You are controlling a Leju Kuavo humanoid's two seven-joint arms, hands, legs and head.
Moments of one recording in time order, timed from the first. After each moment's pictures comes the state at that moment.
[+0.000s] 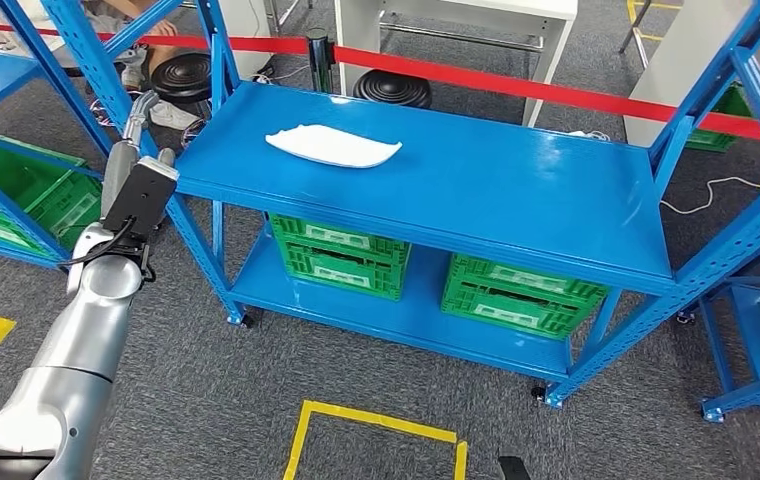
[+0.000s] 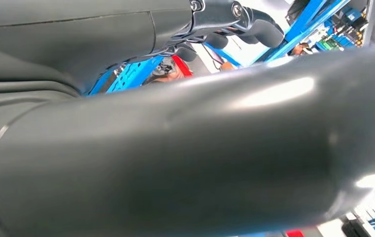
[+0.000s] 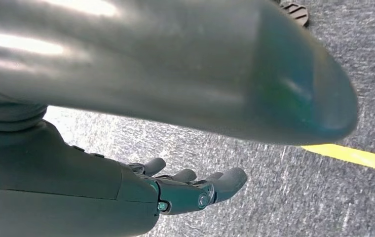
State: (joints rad) left arm -0.79 -0.02 -0.18 -0.75 -0.45 0.26 -0.51; right arm -0.06 0.16 -0.75 -0.19 0.71 0.07 -0.08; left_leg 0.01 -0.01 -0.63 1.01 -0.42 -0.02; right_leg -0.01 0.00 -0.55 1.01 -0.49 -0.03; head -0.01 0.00
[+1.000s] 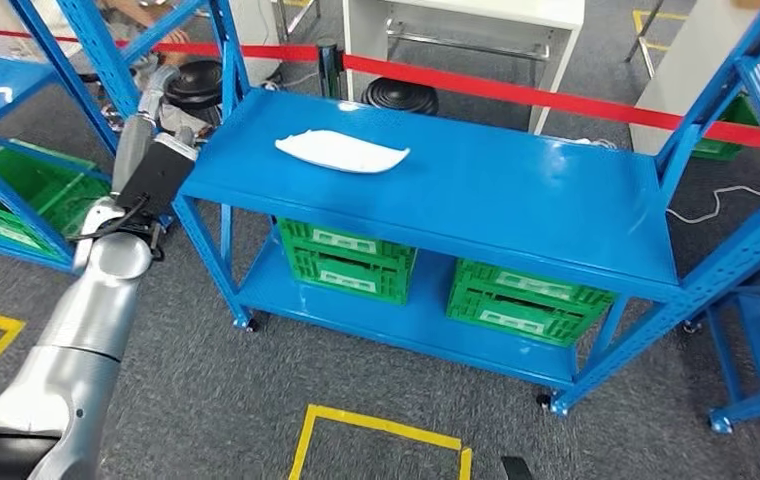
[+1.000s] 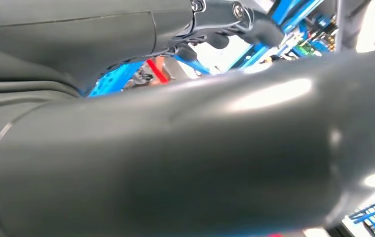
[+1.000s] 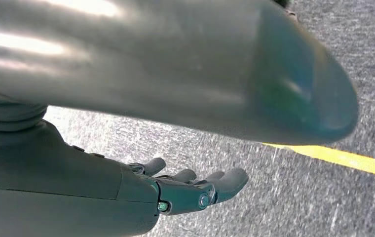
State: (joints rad) left arm -0.85 -0.05 -0.20 -0.74 -0.49 0.23 -0.50; right arm -0.06 0.16 -0.76 -0.19 0.70 0.06 -0.09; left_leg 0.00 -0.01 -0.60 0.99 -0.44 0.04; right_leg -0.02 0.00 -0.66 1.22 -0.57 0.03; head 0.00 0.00
